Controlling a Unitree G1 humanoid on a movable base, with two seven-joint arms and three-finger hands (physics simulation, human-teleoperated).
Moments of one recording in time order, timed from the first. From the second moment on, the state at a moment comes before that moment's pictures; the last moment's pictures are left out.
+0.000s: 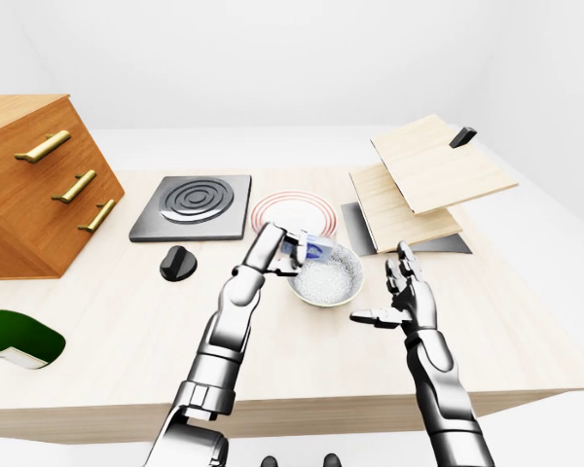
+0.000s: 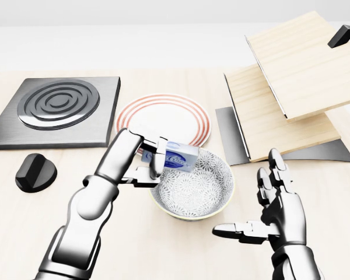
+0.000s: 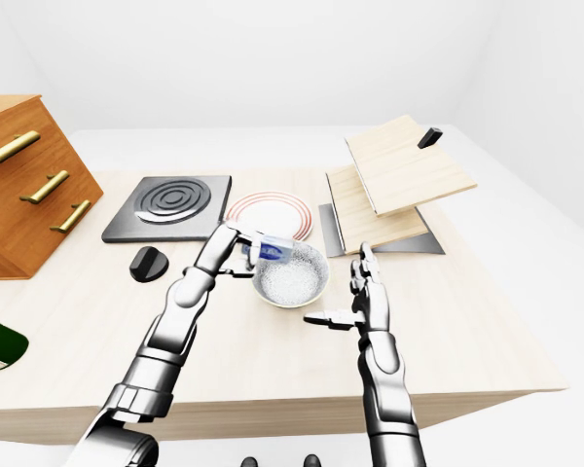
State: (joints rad) left arm -0.49 0.01 -0.07 0.35 0.34 -0.09 -0.18; right arm -0.04 -0.04 -0.11 0.15 0.19 -0.09 0.07
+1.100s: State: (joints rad) left arm -0.47 -0.06 -0.14 0.39 0.55 -0.09 -0.22; right arm -0.05 -0.05 -0.12 0.18 0.22 -0.09 0.09
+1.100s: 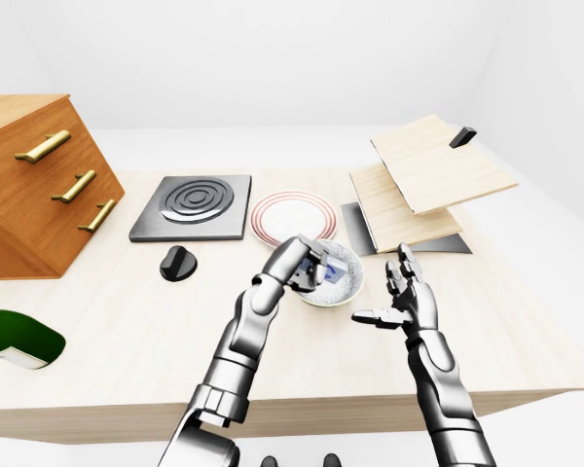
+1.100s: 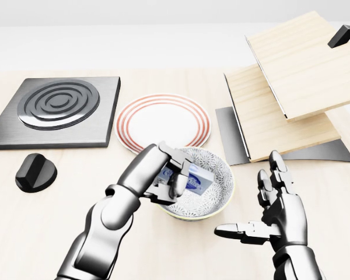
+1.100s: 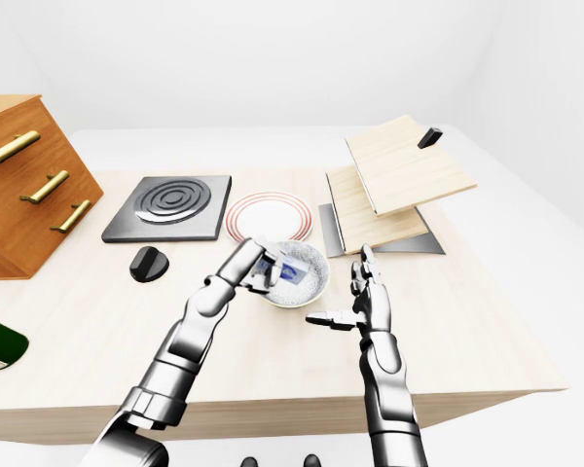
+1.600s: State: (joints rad) left arm -0.49 -0.05 -0.14 0.45 0.57 -0.09 -0.19; right arm -0.05 -0.05 -0.12 0.17 0.22 -0.09 0.09
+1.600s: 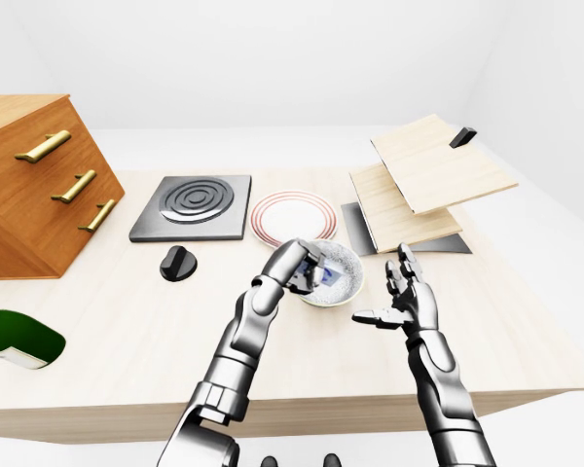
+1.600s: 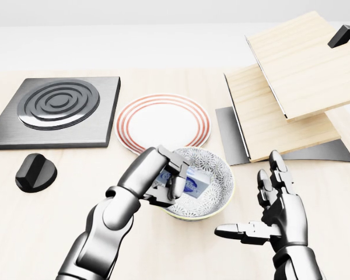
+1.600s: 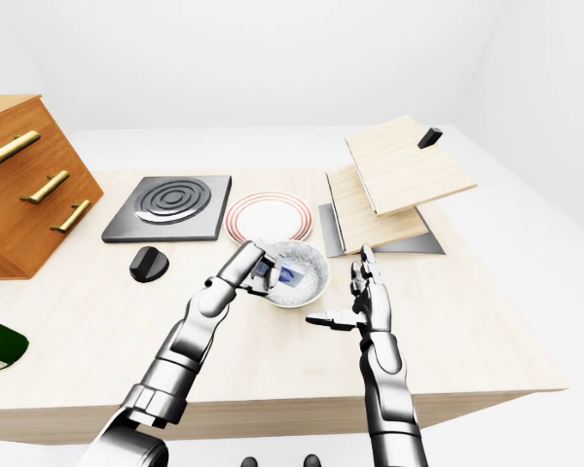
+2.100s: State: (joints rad) left arm -0.50 -0.05 -0.13 0.50 0.62 -0.09 -0.15; right arm -0.05 -0.05 -0.12 0.17 0.23 -0.09 0.10
